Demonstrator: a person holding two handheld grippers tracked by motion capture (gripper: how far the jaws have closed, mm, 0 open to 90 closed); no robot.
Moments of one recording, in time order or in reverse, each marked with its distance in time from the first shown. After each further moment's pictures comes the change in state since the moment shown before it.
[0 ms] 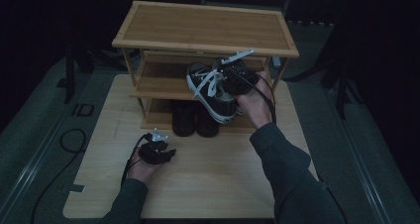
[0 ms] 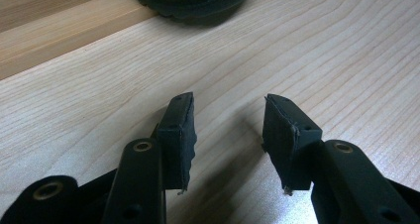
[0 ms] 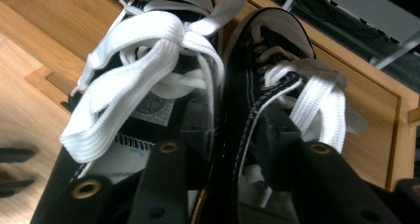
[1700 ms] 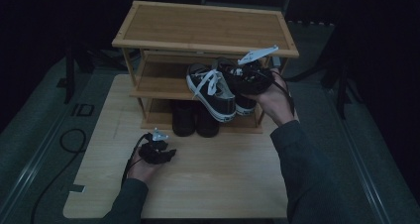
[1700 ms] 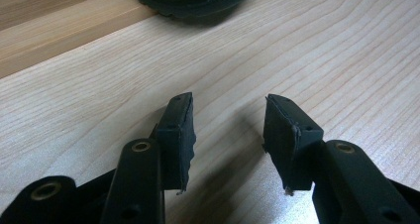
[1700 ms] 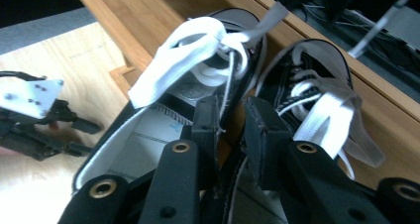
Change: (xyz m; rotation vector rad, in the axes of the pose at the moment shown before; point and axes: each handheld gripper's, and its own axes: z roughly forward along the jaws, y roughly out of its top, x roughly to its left) left arm 0.000 0.002 0.000 0.012 0.002 0.002; right arm -0.036 -0.015 -0.023 -0.130 0.298 -0.114
